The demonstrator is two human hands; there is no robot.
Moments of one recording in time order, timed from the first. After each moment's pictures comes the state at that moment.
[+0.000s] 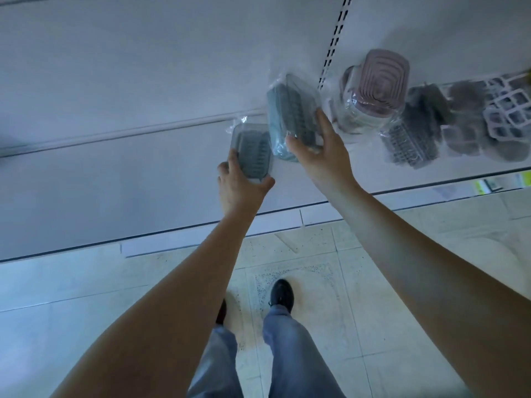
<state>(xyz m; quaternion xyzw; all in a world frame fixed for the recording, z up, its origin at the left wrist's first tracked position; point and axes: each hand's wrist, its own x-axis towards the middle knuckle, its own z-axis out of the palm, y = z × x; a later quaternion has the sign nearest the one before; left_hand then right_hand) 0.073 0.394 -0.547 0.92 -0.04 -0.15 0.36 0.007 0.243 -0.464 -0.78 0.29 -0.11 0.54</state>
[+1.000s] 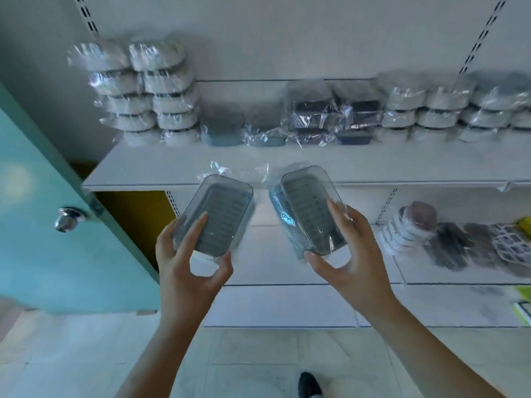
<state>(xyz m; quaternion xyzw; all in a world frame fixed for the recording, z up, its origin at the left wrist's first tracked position) -0.006 0.837 -0.199 0.84 -0.17 0.20 0.47 -0.089 0.571 -0.184 -0.89 0.02 -0.28 0.37</state>
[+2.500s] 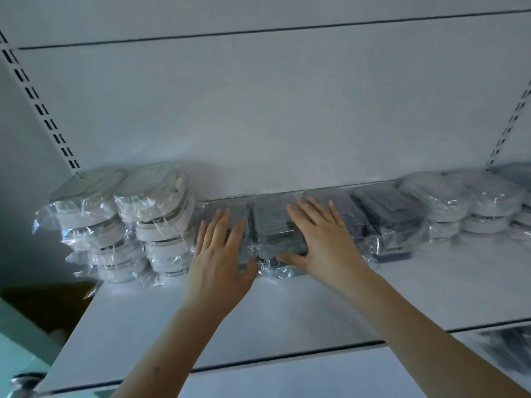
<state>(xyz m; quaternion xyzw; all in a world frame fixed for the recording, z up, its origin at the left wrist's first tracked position) 0.278 0.746 -0.092 0.89 -0.33 0.25 0.18 0.207 0.541 -0.071 -0.98 0.03 -0.21 0.05</state>
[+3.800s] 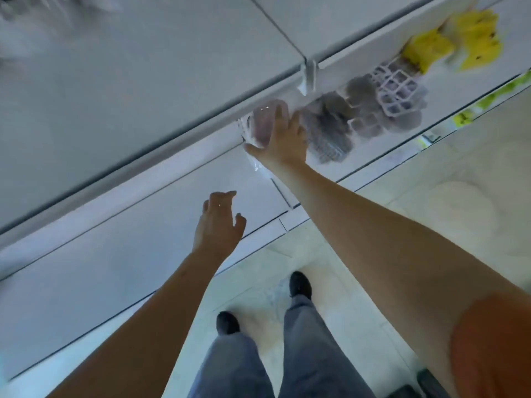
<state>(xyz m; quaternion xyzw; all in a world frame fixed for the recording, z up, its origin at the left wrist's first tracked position) 0.041 0.358 -0.424 0.89 -0.39 -0.17 0.15 0.020 0.148 -0.417 -0.83 0.48 -0.03 0.28</state>
